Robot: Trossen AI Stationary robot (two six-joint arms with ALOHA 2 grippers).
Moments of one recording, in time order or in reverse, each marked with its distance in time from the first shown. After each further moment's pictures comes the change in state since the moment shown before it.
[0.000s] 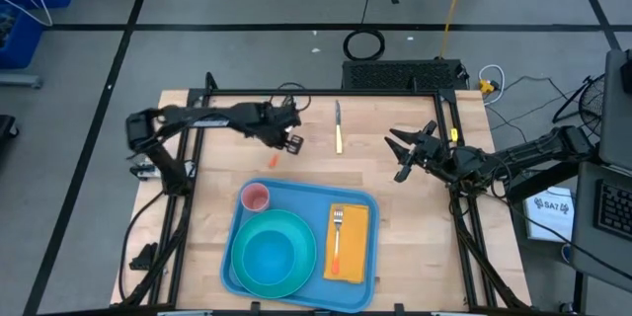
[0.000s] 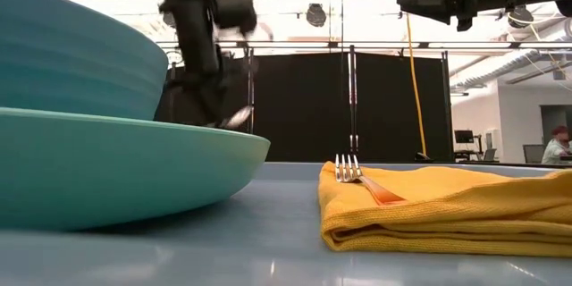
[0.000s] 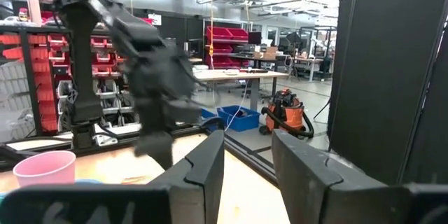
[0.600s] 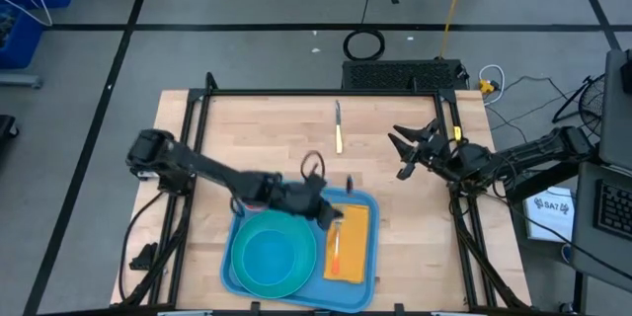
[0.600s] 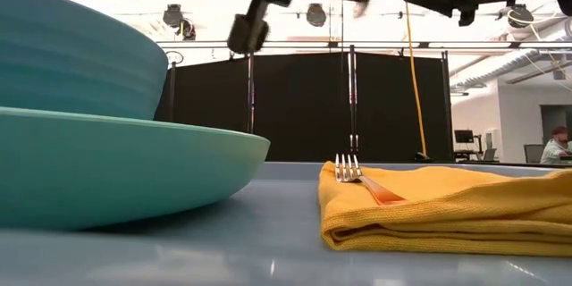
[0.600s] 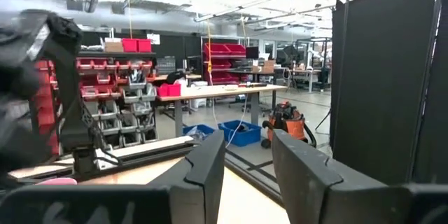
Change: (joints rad) left arm -0.592 0.100 0.004 0.905 -0.009 -0.384; right arm 0.000 -0.025 0.001 0.061 0.004 -0.018
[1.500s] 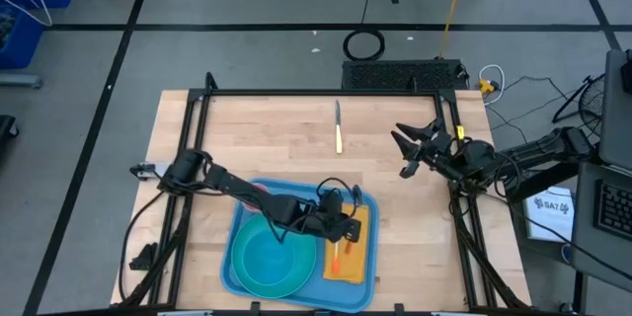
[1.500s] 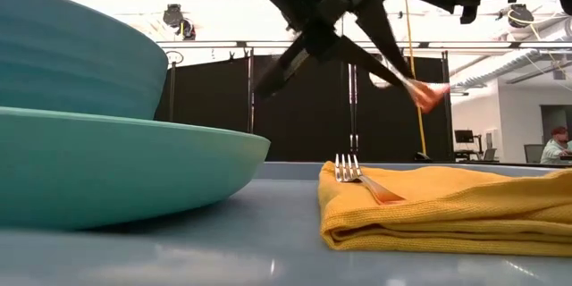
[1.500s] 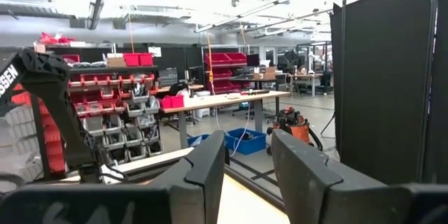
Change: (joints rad) left arm -0.070 0.335 0.354 -0.291 -0.257 -0.202; right arm 0.000 -0.027 -0.001 0.023 -0.003 0.018
